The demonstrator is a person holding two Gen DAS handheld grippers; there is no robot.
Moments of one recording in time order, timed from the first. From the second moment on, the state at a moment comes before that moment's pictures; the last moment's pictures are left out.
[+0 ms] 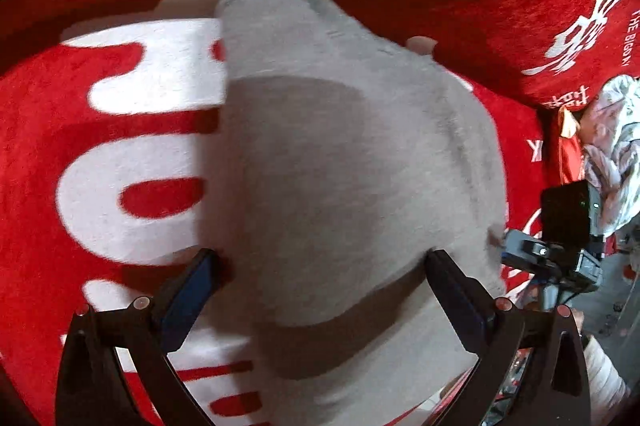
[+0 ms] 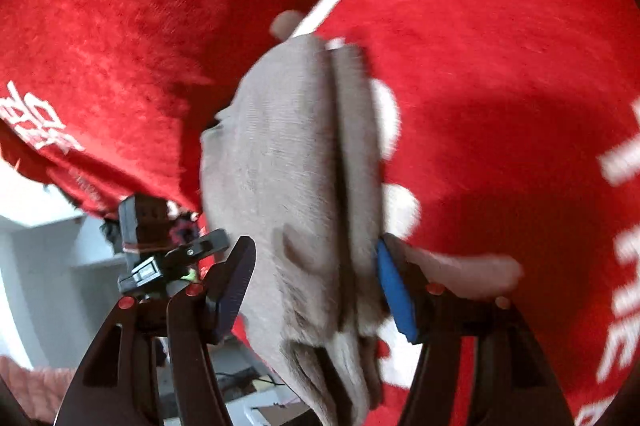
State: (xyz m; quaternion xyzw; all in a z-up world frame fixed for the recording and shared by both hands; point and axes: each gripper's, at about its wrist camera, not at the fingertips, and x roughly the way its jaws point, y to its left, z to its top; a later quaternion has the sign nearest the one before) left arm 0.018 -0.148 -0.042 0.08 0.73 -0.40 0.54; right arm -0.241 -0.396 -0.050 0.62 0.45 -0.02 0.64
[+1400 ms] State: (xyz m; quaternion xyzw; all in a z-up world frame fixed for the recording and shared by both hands) left arm 0.055 0.091 0.036 0.14 0.65 -0.29 0.69; right arm -0.142 -0.232 0.004 0.48 0.60 -0.10 0.64
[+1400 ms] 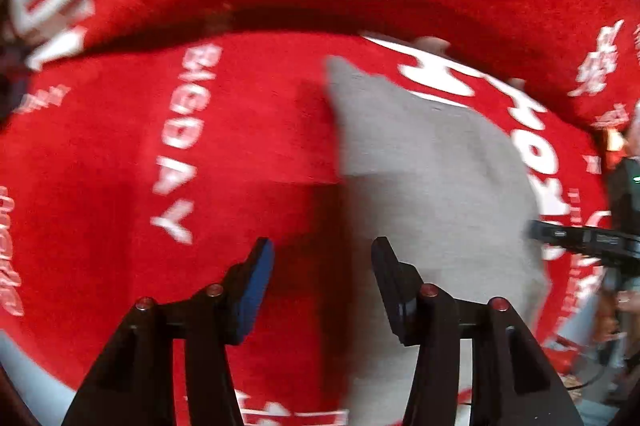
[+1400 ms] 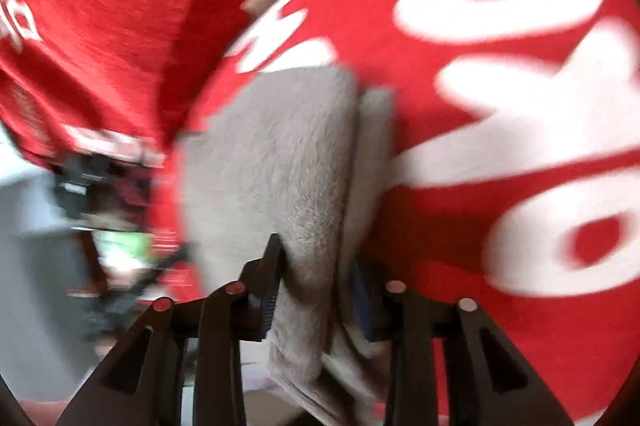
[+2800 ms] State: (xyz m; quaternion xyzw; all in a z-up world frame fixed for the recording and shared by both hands) left arm -0.017 0.074 0.071 0.20 0.65 -0.26 0.68; right arm -0.169 -0.145 0.081 0.36 0.63 -0.17 0.67
